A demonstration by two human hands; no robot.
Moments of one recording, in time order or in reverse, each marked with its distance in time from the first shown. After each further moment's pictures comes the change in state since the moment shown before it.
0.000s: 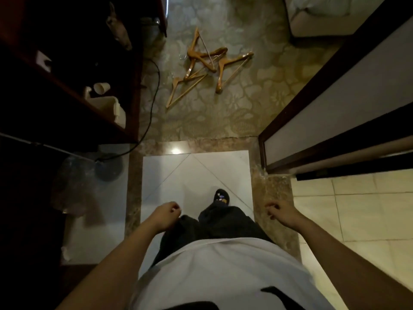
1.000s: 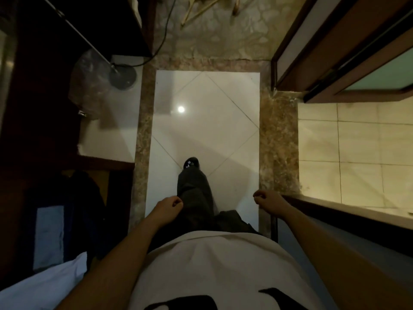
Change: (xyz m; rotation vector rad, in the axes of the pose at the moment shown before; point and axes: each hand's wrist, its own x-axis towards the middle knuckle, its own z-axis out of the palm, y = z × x) left_hand -0.271 -0.315 0.335 -0.093 -0.014 -0.049; right_hand -0.247 0.255 0.347 -0.145 -0.073 -0.017
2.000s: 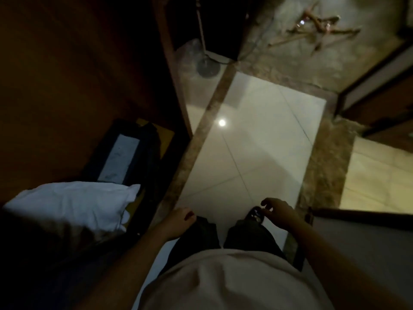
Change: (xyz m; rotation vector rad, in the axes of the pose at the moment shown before) left_hand -0.215 -0.281 0.098 -0.234 0.072 0.026; right_hand -0.149 -0.025 0.257 -0.537 -0.009 -0.214
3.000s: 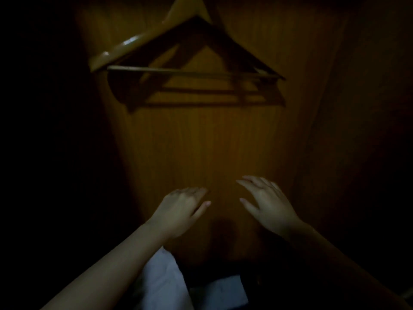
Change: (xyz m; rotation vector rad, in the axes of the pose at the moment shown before) left_hand -0.271 -0.054 -0.343 0.328 1.348 -0.245; right_hand -0.119 -0.610 -0.126 -0.688 0.449 -1.674
